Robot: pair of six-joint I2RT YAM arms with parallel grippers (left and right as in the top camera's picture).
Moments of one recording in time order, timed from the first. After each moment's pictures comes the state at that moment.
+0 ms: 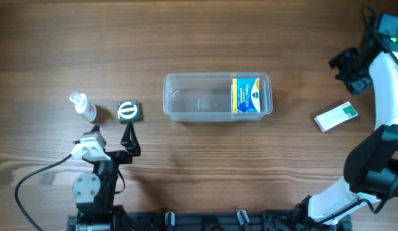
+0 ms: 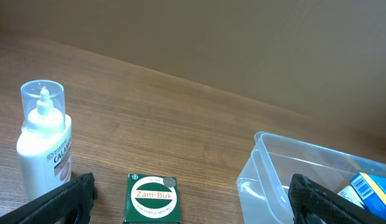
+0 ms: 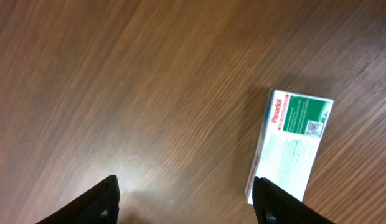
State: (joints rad) left arm 0.05 0.01 0.05 -0.15 0.08 -0.31; right arm -0.29 1.85 1.59 -1.05 0.09 0.69
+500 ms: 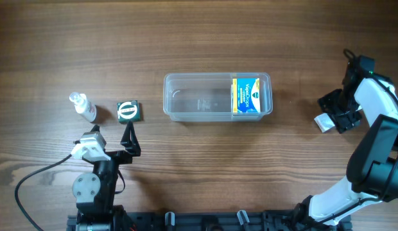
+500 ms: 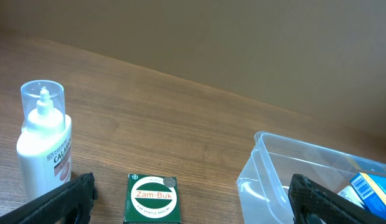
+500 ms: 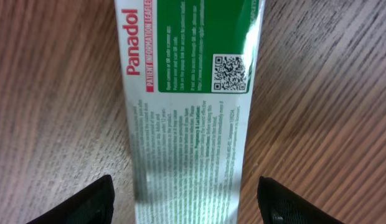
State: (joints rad) left arm 0.05 0.01 0.05 -0.15 0.08 -0.31; right arm -0.35 1.85 1.17 -0.85 0.14 0.75
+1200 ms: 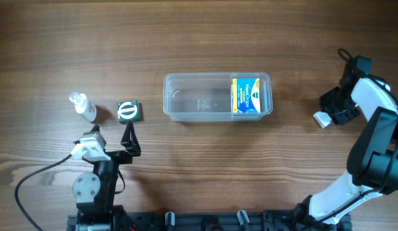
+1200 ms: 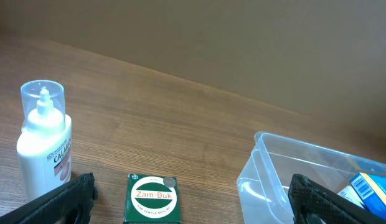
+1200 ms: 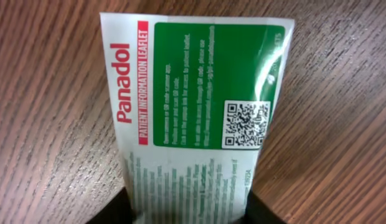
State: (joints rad) left arm 0.05 0.01 0.05 -0.15 0.08 -0.31; right arm -0.35 1.91 1.17 -0.74 0.14 0.68
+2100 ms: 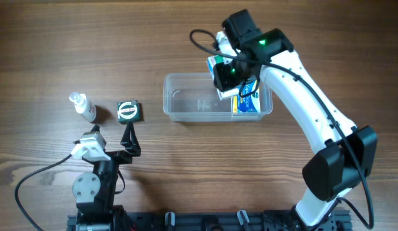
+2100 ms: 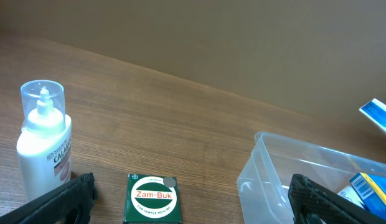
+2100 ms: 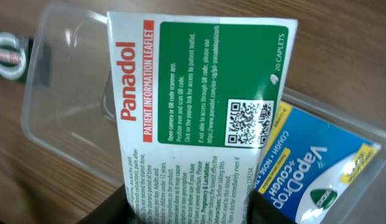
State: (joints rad) left arm 0.05 0.01 0.05 -0.15 0.08 -0.31; right arm 0.46 1.88 1.75 -1.14 -0.15 0.08
